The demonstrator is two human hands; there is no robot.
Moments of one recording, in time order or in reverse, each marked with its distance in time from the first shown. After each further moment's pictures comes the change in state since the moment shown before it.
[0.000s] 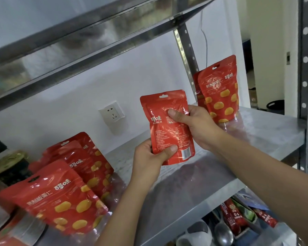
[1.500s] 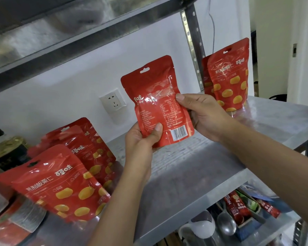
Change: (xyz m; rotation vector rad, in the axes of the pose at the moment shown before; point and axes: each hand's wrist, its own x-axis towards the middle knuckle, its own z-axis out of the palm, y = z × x) left_hand -0.005 0.011 -0.014 -0.212 0.099 0.036; right_hand -0.011 -0.005 0.008 -0.049 -0.128 0.053
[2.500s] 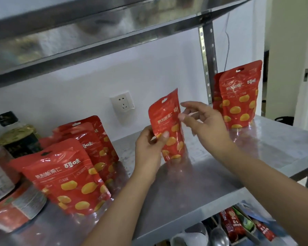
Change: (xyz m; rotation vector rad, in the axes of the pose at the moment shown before) left_hand 0.008 -0.014 0.007 0.142 0.151 0.035; right_hand 0.000 0.009 0.011 -0.428 0.243 -0.256
